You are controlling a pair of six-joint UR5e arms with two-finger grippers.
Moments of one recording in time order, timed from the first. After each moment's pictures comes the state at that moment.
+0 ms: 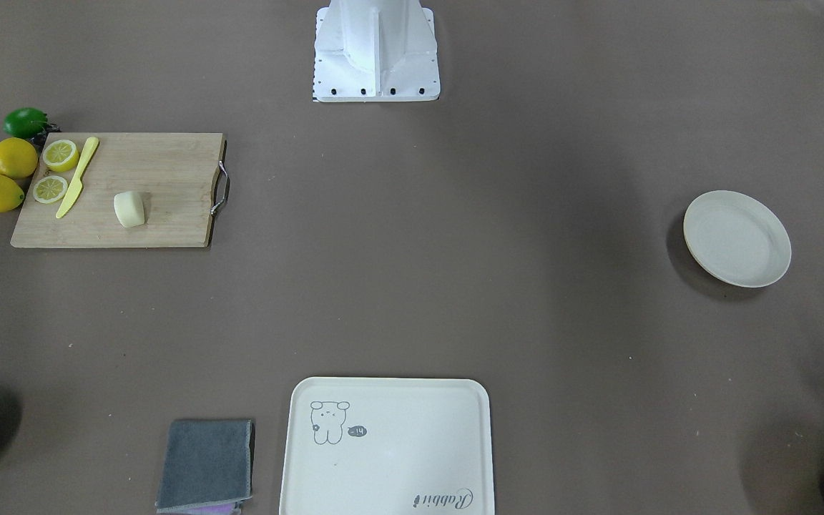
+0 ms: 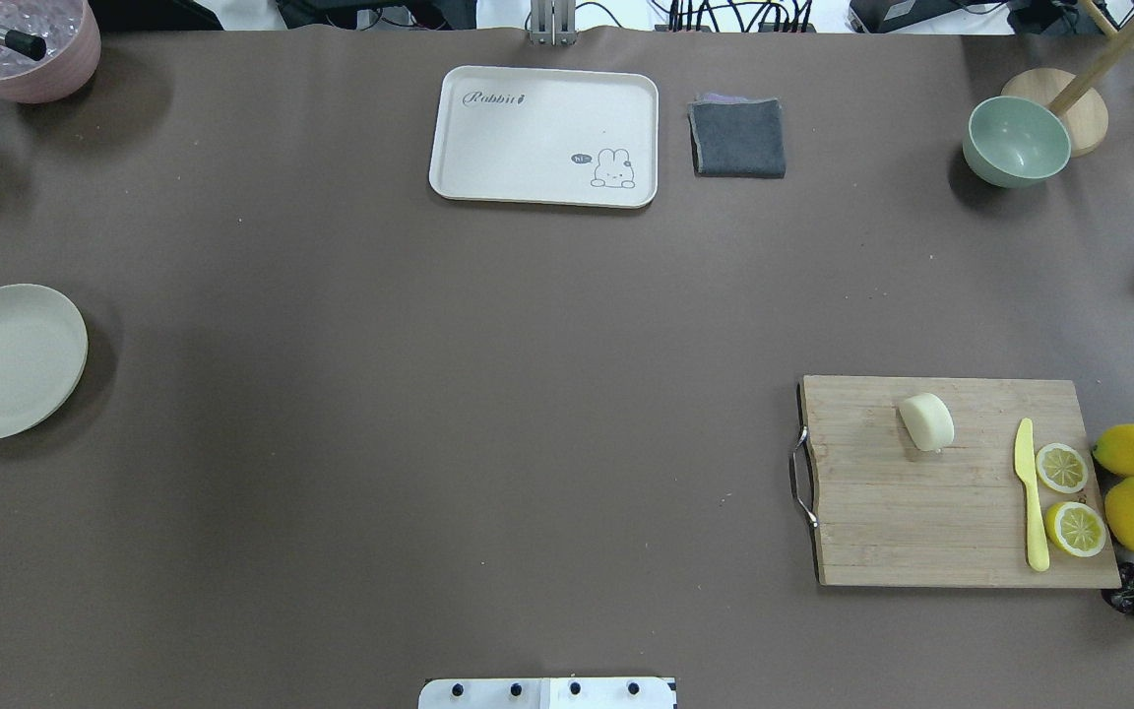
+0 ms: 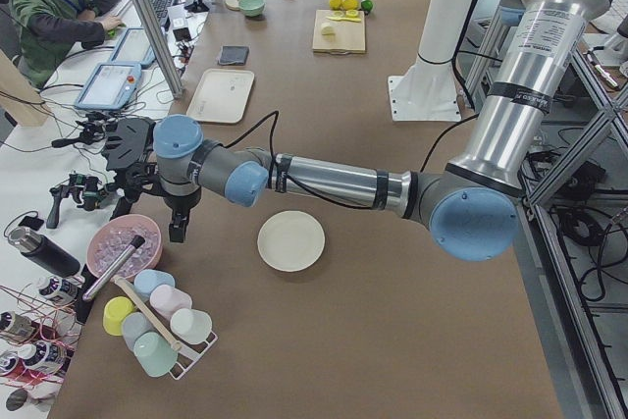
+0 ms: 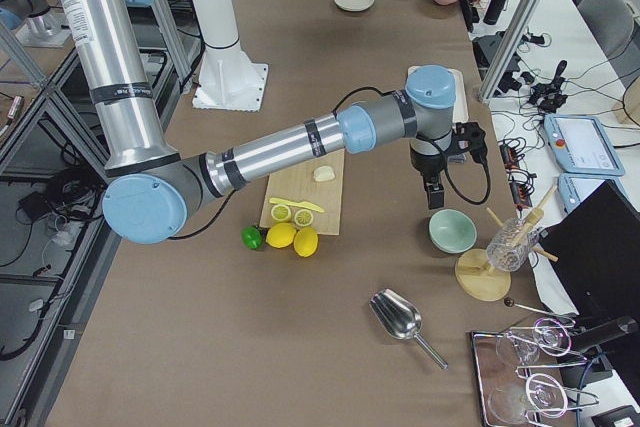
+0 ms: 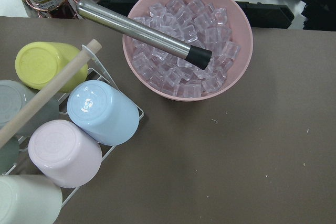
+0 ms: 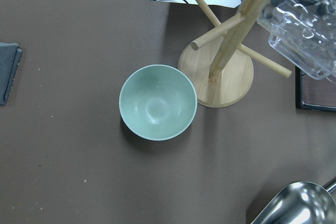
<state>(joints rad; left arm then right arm) -1.53 -1.90 -1.38 -1.86 -2.32 -0.37 1.51 -1.31 1.70 -1.57 2.30 0.22</state>
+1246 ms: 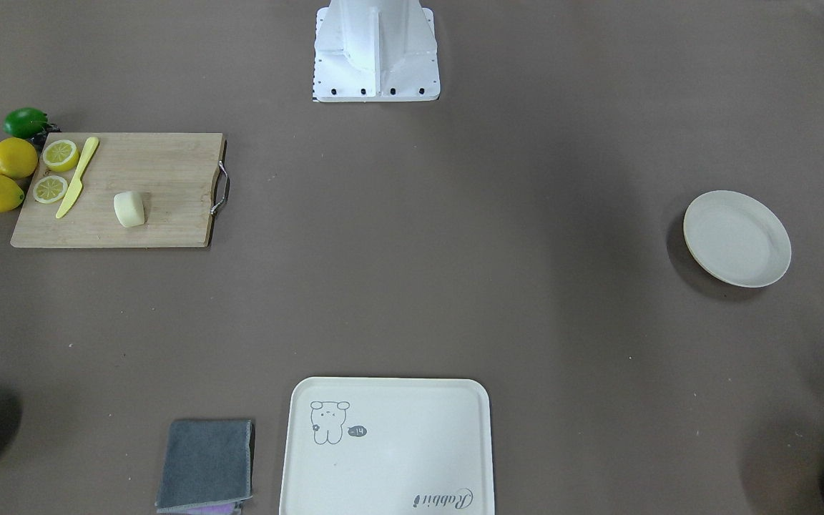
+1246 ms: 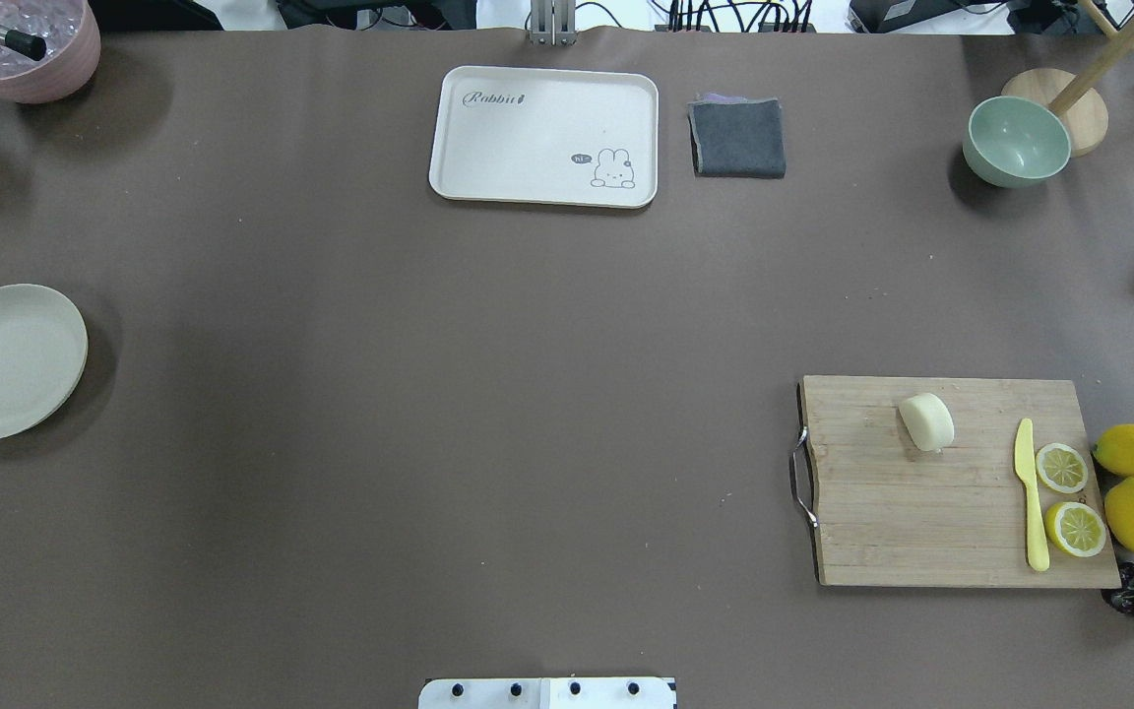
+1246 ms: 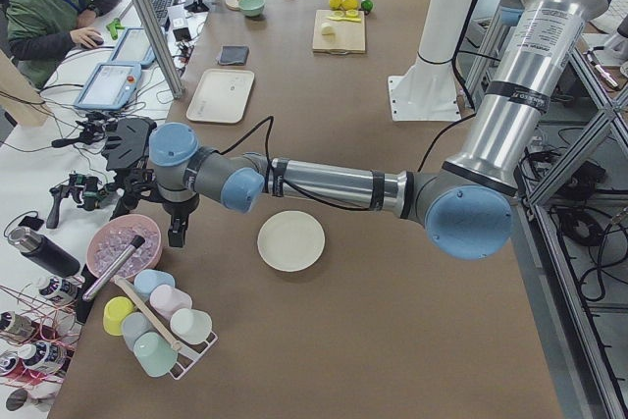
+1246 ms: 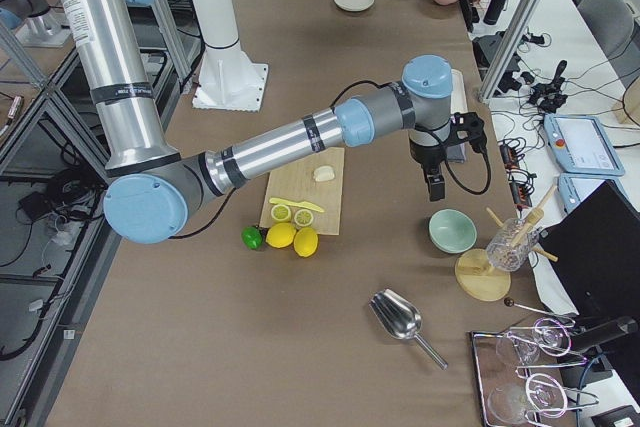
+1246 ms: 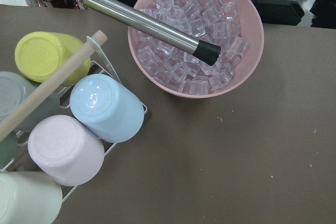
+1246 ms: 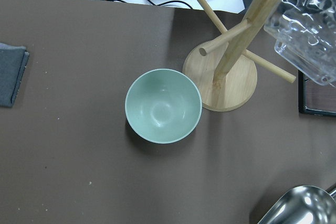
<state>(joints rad) -1.52 -1.92 -1.34 -1.88 -2.33 -0.37 1.50 -1.31 1.74 -1.57 2.29 0.22</state>
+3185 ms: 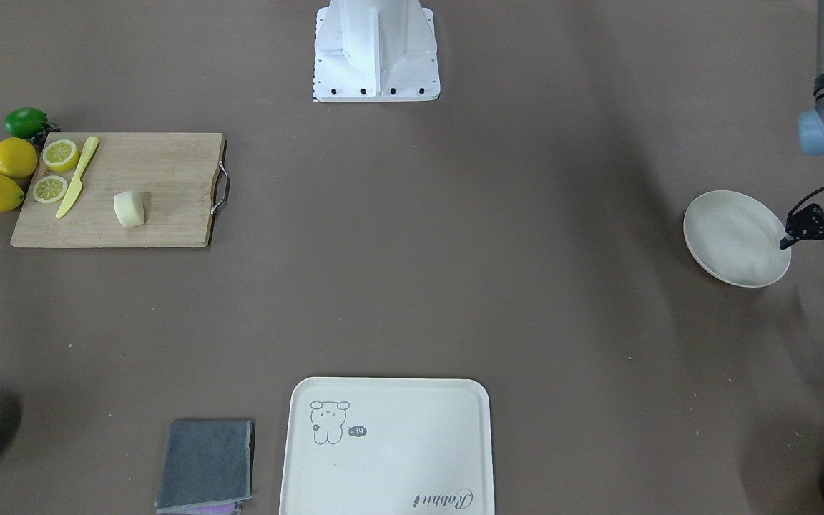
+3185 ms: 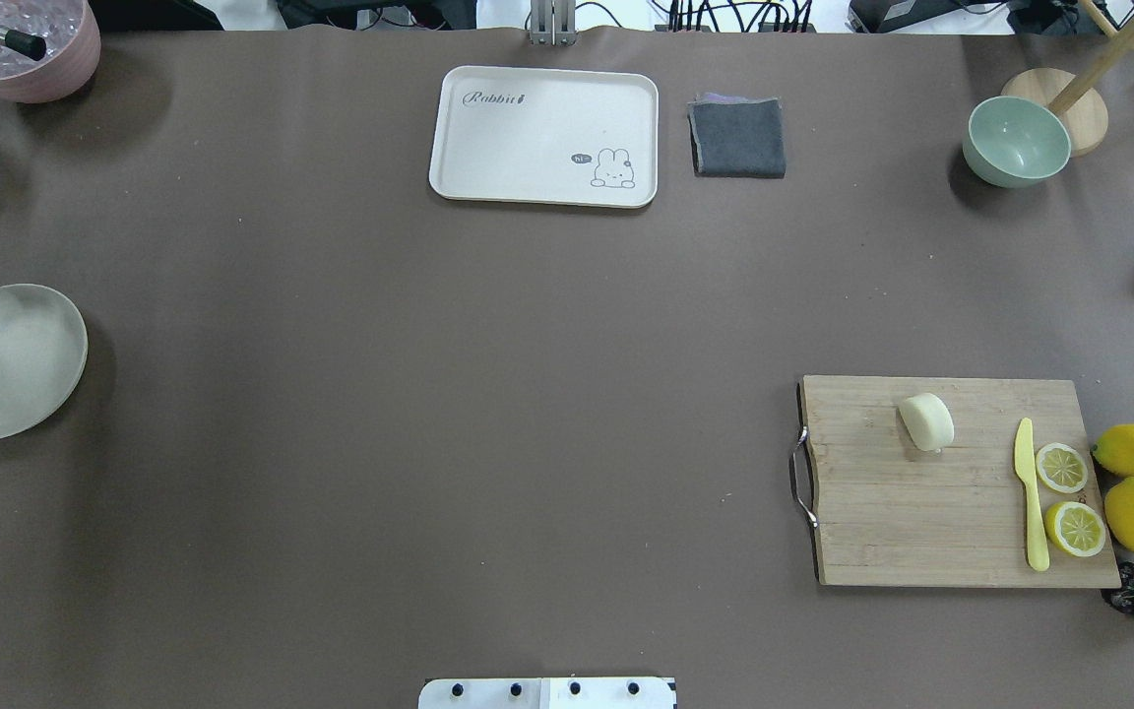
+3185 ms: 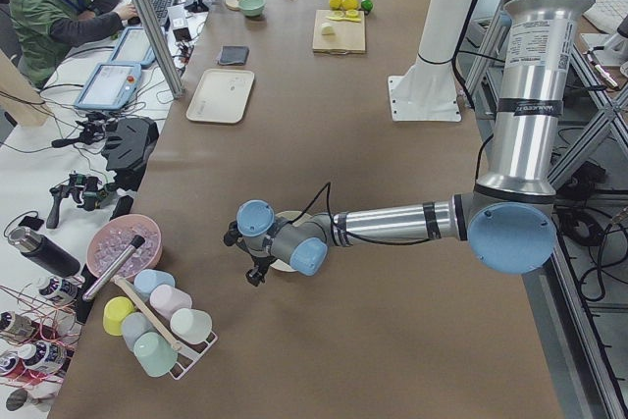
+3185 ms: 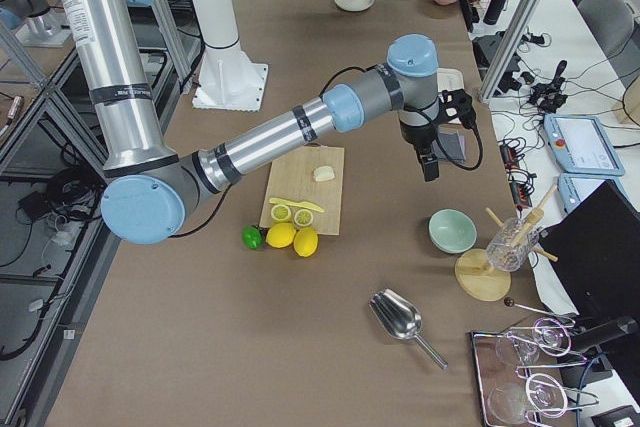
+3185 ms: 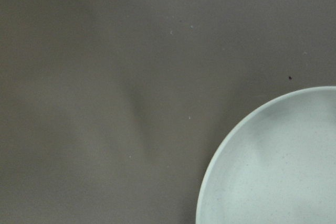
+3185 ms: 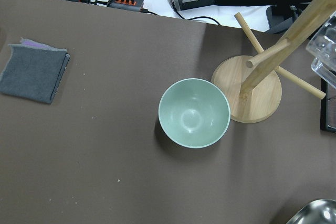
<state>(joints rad) -1.24 -1.64 -1.28 -2.18 -2.34 0.03 1.48 -1.33 1.83 -1.57 2.30 0.23</state>
